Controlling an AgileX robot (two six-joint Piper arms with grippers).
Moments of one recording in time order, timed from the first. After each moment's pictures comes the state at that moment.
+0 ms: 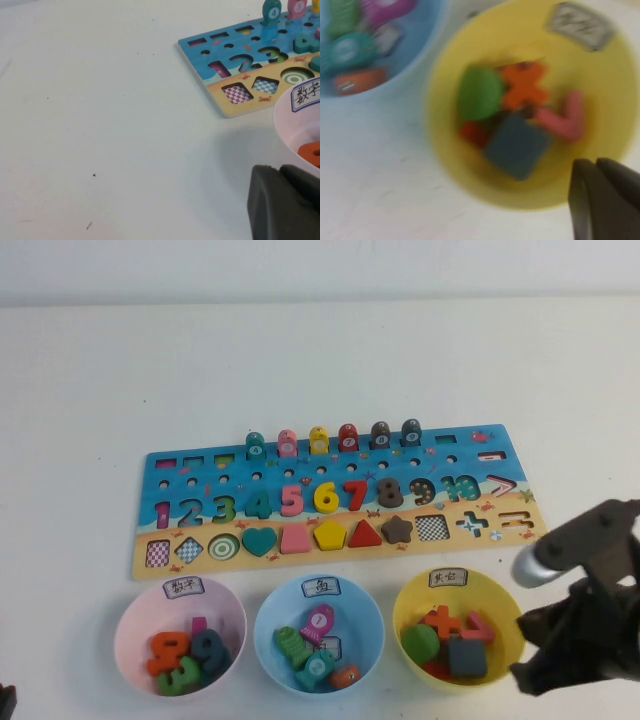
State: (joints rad) right arm 0.68 1.19 -0.60 -0.05 0.41 0.18; left arm -0.13 -0.01 0.03 -0.05 0.37 0.17
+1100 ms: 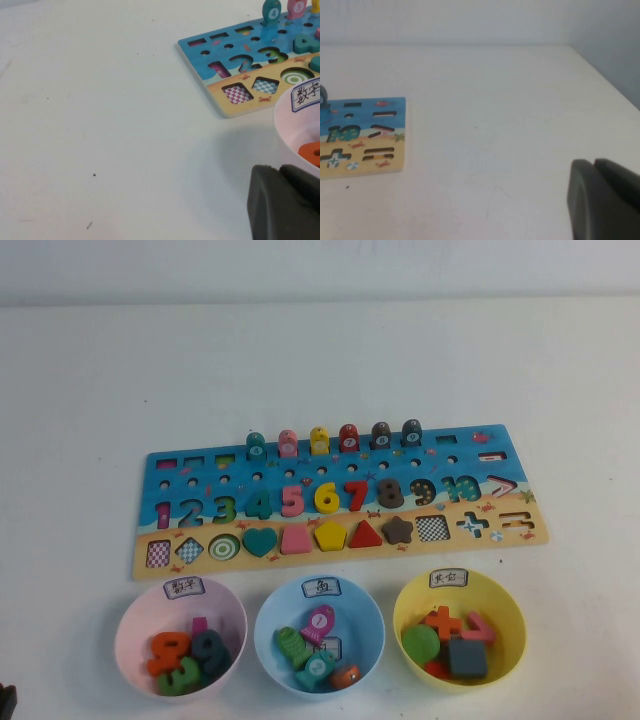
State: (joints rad) right arm -0.03 0.00 0.03 -0.16 0.21 0.18; left arm -0.13 -0.01 0.03 -0.05 0.37 0.17
